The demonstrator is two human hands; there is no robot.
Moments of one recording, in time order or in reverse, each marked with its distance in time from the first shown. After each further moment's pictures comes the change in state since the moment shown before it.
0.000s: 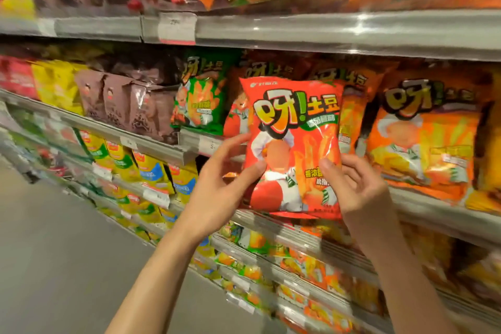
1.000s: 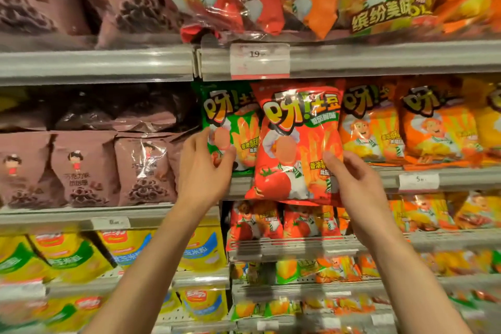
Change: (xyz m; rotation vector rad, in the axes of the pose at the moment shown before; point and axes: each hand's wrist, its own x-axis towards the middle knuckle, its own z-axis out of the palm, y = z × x) left_hand 0.192 -0.121 -0.186 0.346 -0.063 0.216; right_hand 0.027 -0.005 0.226 -0.125 0.519 0.061
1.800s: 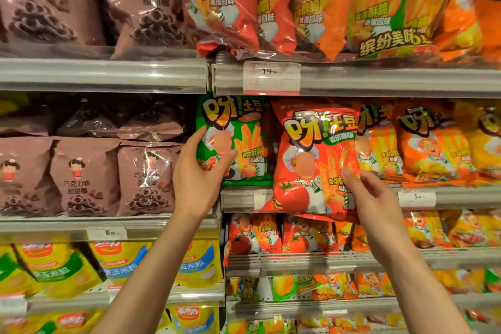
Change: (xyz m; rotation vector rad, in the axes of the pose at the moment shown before) left_hand 0.005 -0.008 -0.012 -0.349 0.145 -0.006; right_hand 0.006 0.009 -0.019 -0.101 0.082 0.034
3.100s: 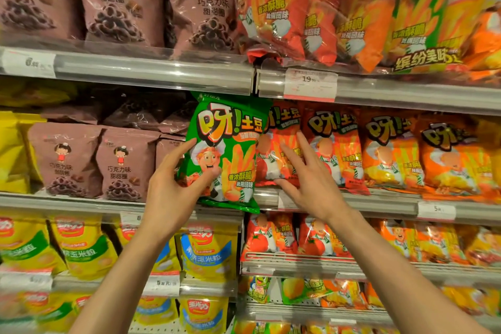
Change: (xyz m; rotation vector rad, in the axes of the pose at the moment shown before) left_hand -0.024 -0.019 -0.103 -0.047 -0.048 0.024; right_hand 0.028 0.000 0.113 -1.022 -0.331 -0.772
